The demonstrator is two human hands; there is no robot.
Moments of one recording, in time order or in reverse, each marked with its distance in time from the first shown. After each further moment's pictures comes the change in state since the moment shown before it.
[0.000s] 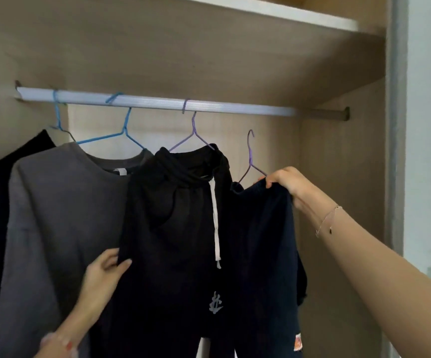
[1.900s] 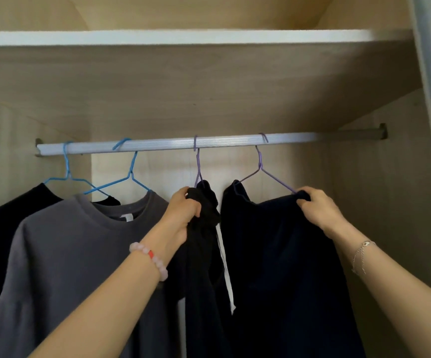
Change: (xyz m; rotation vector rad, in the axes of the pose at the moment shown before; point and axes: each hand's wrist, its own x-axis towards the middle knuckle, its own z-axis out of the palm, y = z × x) left_hand 0.061 0.205 0.136 -0.108 -0.192 -0.011; right_hand 0.079 0.006 -0.031 -0.514 0.143 -0.186
